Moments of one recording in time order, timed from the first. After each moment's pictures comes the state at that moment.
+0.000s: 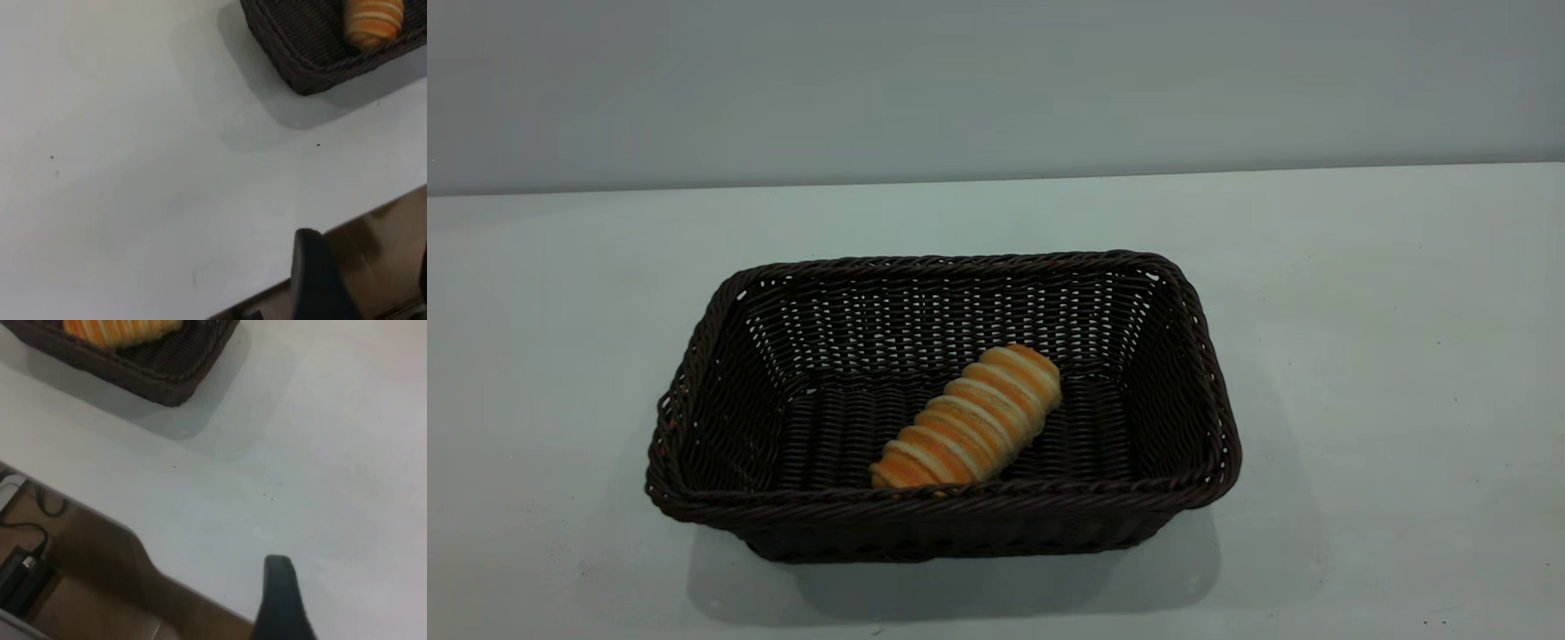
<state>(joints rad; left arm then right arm) -0.55 0.11 -0.49 0.15 1.14 -0.12 0.30 0.11 -0.48 0.11 1.14 -0.21</state>
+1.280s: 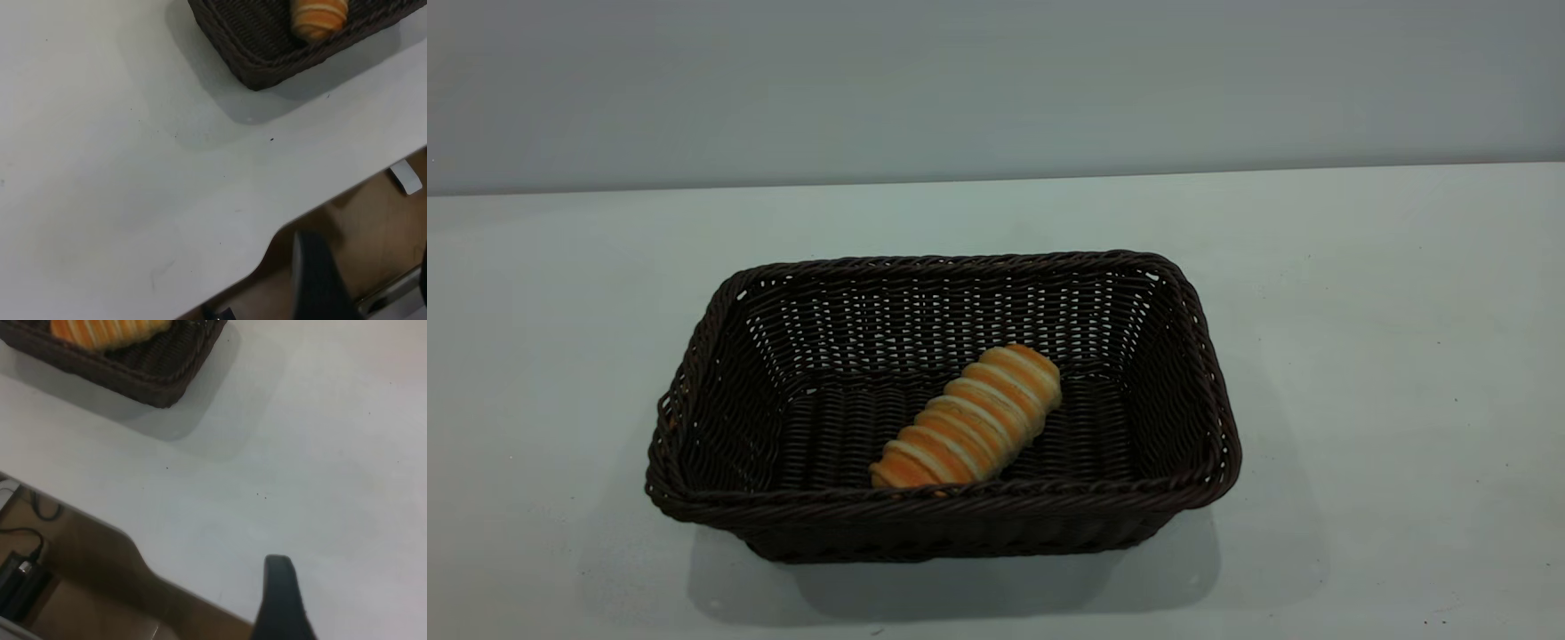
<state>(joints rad) -0.55 0.11 -0.49 0.05 1.13 -0.07 0.30 0.11 -0.48 0.10 1.14 -0.18</state>
